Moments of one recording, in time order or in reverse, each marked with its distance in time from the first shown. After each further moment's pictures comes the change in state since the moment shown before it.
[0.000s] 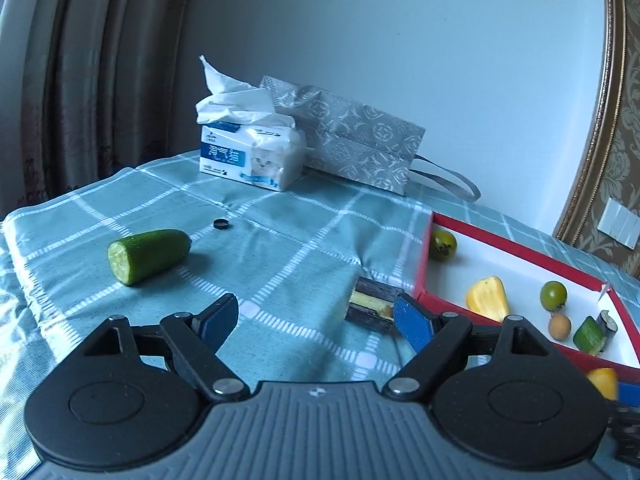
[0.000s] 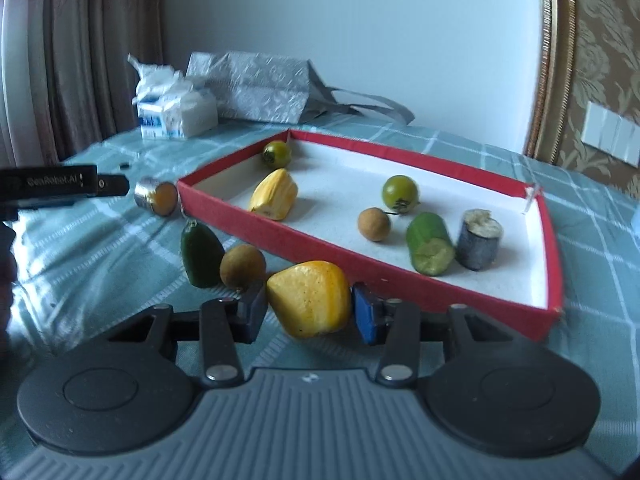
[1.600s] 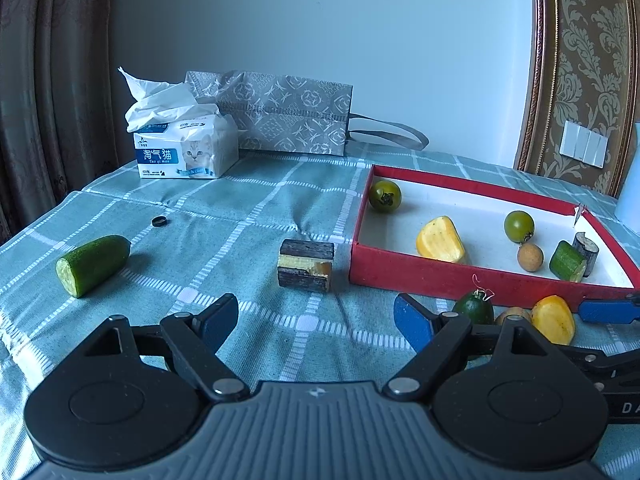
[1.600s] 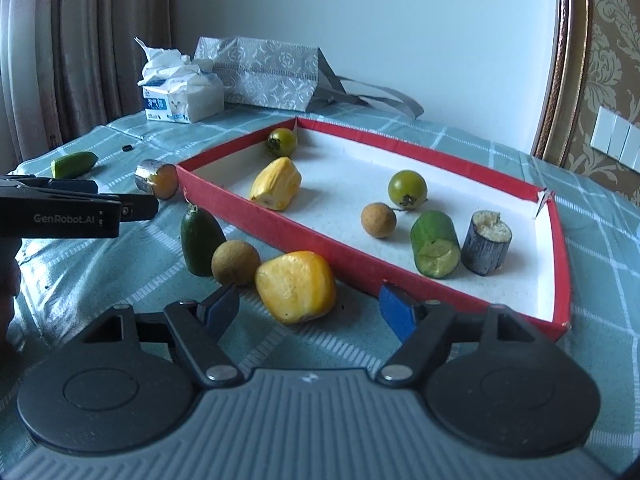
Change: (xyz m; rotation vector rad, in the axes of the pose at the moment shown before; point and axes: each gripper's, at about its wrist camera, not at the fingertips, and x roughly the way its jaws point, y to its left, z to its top) left arm 0.003 -0.036 -0.016 0.221 0.060 -0.082; right arm 0.016 0.005 0.003 -0.059 0.056 0.009
